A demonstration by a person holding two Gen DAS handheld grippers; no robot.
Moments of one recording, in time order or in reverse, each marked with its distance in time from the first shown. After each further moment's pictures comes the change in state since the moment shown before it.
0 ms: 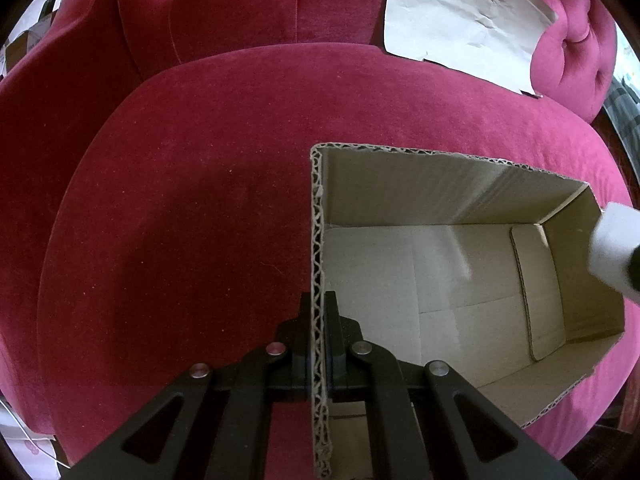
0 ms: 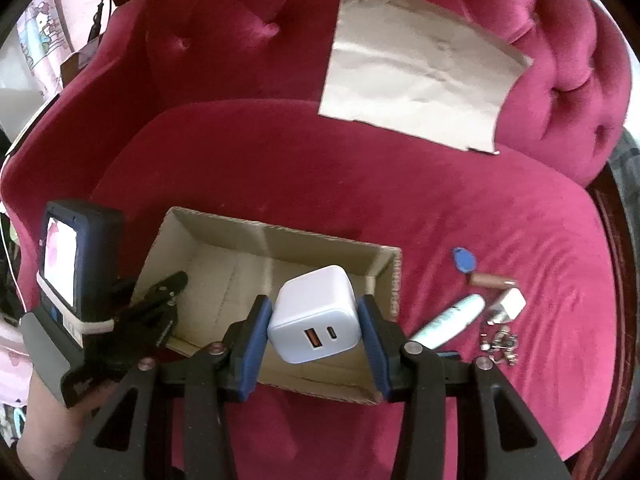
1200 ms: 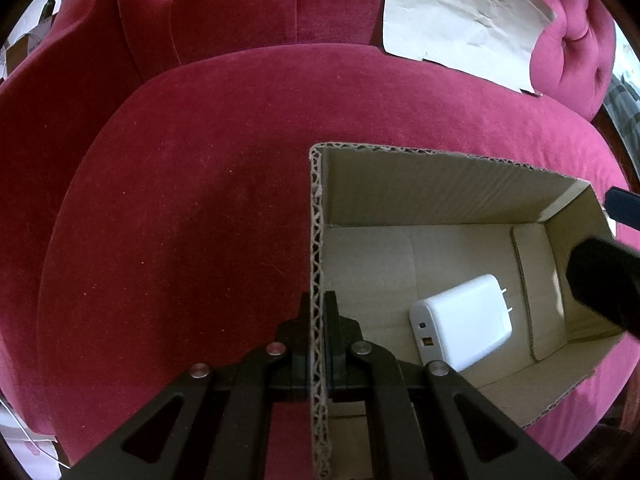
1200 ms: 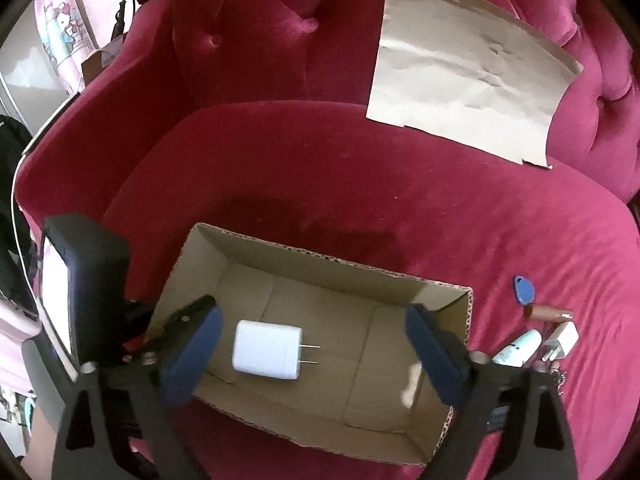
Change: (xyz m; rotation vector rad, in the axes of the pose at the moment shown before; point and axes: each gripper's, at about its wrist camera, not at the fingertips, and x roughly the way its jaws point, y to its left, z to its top) left arm 0.000 0.001 -0.001 0.009 -0.009 0.007; right arm 0.034 0.018 0.015 -0.036 -0.031 0.109
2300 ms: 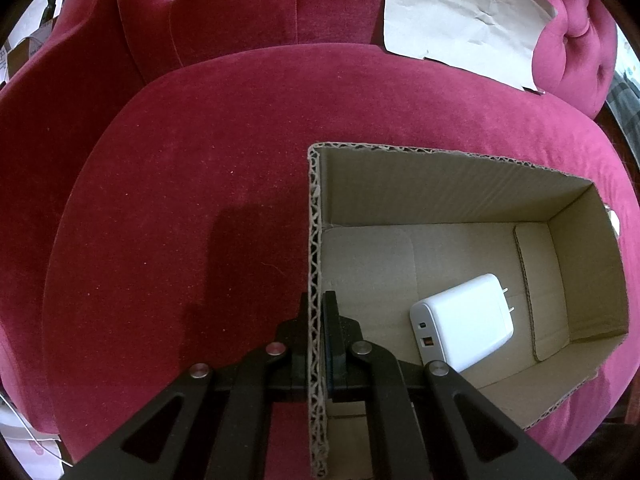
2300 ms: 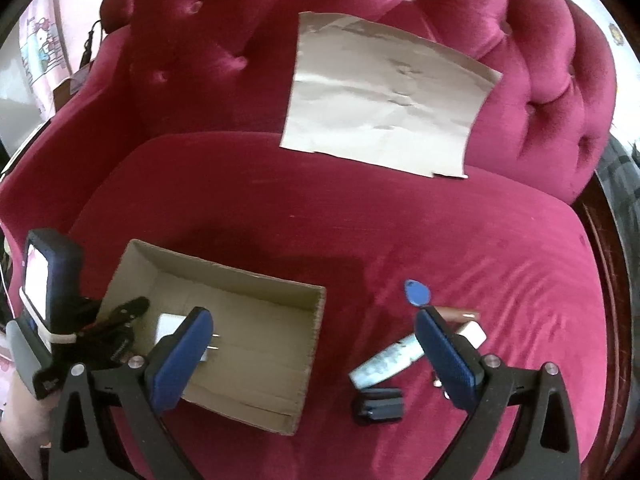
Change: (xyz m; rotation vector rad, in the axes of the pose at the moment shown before) left arm 0.001 -0.005 0.000 0.001 0.002 0.019; right arm -0.056 -0.070 -0.009 0.040 -0.076 -0.150
